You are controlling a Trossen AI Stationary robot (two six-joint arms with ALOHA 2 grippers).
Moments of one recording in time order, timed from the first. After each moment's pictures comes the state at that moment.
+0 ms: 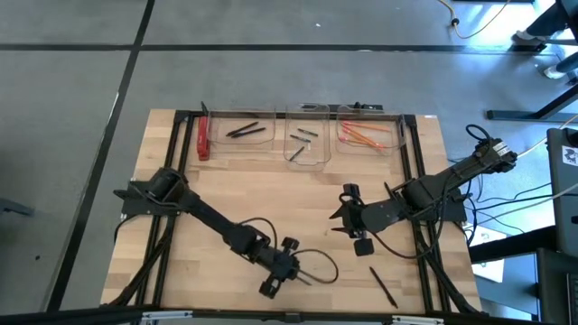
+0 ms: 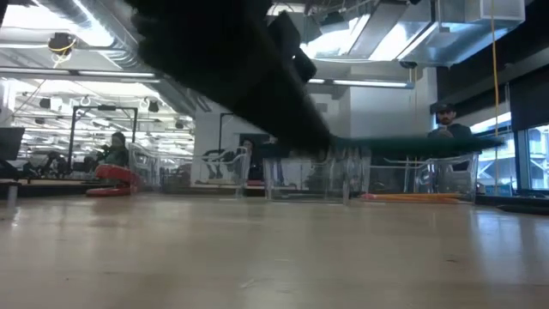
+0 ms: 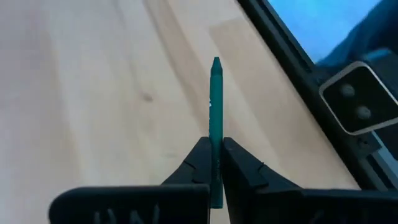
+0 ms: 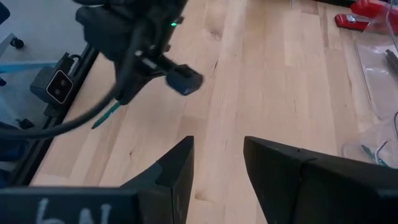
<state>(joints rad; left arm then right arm) -0.49 2.02 1.31 -0.10 -0.02 -0.10 0.49 1.30 1.14 -0.60 0.29 0.16</state>
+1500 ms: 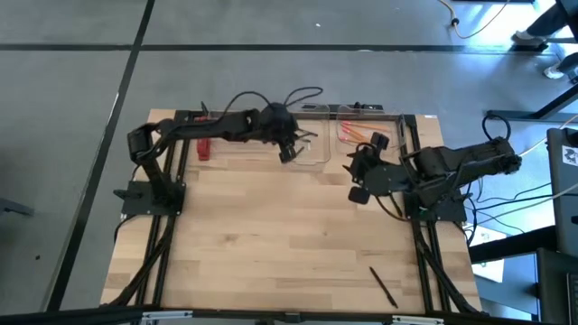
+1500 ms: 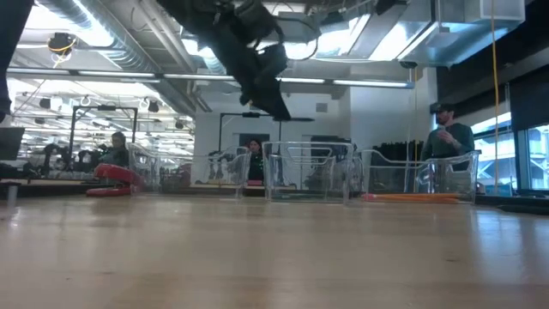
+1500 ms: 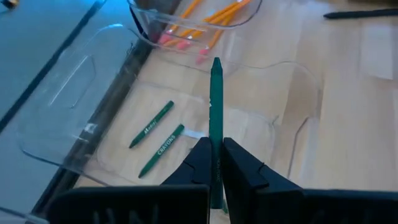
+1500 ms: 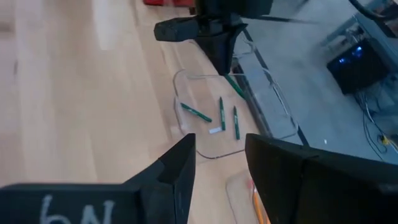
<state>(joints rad) 0.38 1.73 1.33 -0.32 -0.03 0.06 0.29 1.26 1.38 -1.03 0.73 0.23</state>
